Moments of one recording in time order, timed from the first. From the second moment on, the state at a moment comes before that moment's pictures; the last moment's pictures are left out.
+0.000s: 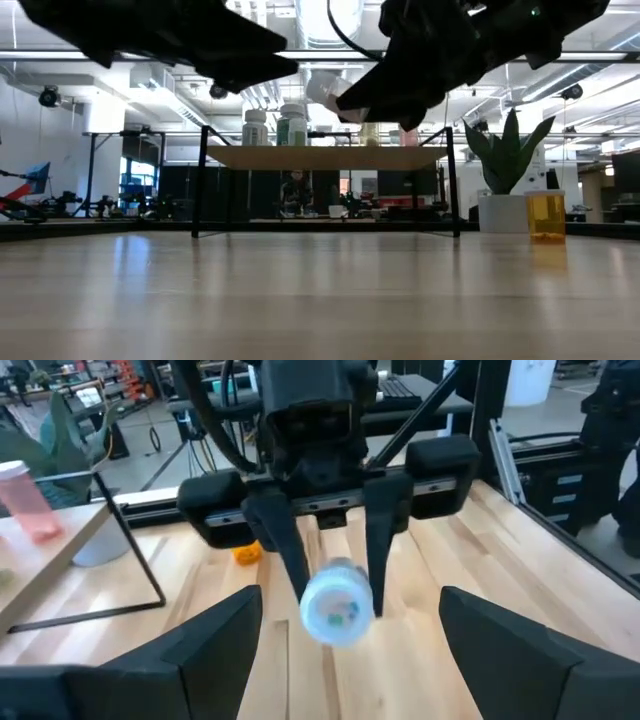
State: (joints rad) left arm -0.16 1.31 0.57 0.57 -0.09 0.09; right arm 0.19 1.58 0.76 0.41 0.18 0.15
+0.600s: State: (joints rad) left arm -0.16 1.47 0.69 0.57 -0.09 0.09; right arm 0.21 1.58 0.76 0.46 0.18 0.12
